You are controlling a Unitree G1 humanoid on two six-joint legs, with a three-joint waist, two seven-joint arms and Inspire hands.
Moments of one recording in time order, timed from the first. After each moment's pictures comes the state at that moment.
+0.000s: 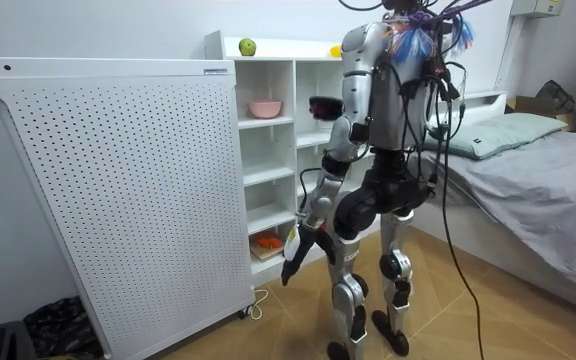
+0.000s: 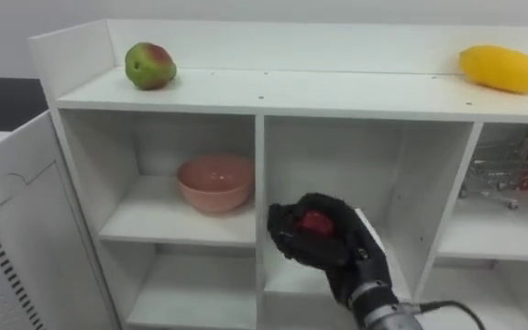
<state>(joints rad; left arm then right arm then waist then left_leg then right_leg) 0.13 0.24 -0.14 1.10 0.39 0.12 0.10 -0.30 -0.29 0.17 0.40 0.76 -0.03 0.04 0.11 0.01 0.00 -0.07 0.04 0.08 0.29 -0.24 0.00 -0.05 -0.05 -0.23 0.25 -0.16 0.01</state>
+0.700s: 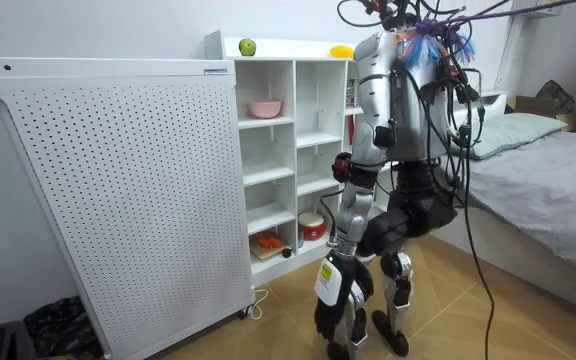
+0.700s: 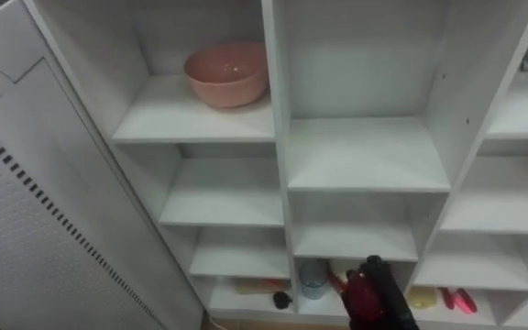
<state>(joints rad) 0.11 0.22 -0.20 1.11 0.05 0.15 0.11 -0.50 -0.28 0.01 0.95 1.53 0.00 0.05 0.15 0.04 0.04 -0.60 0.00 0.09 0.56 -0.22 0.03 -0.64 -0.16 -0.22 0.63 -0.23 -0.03</state>
